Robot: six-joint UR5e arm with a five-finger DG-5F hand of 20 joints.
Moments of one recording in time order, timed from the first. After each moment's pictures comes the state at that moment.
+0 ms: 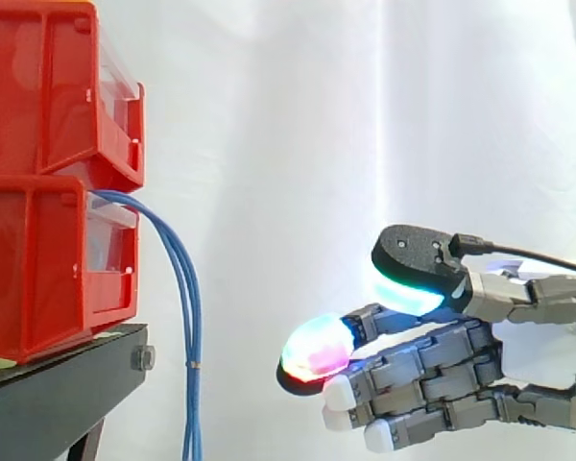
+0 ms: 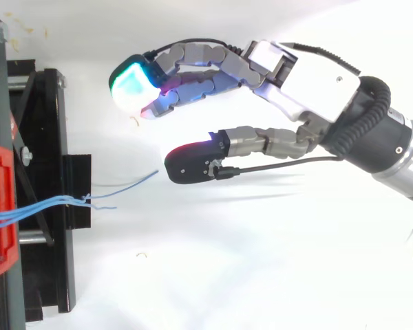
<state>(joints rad) 0.20 -2.25 -1.50 -2.37 -0.90 -0.37</state>
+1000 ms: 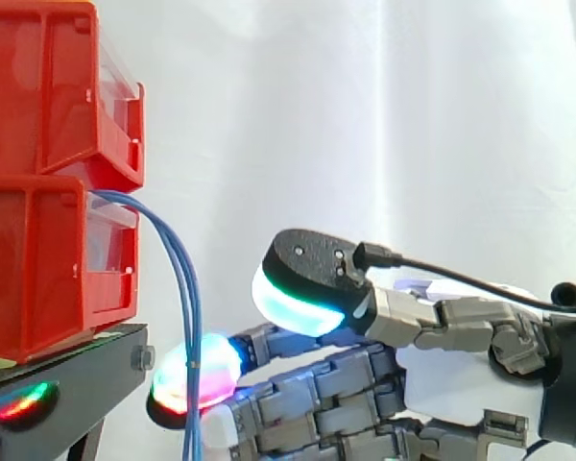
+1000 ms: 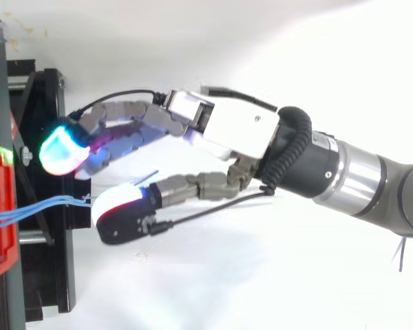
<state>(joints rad) 0.20 -2.40 -1.28 -2.42 -1.04 -0.31</state>
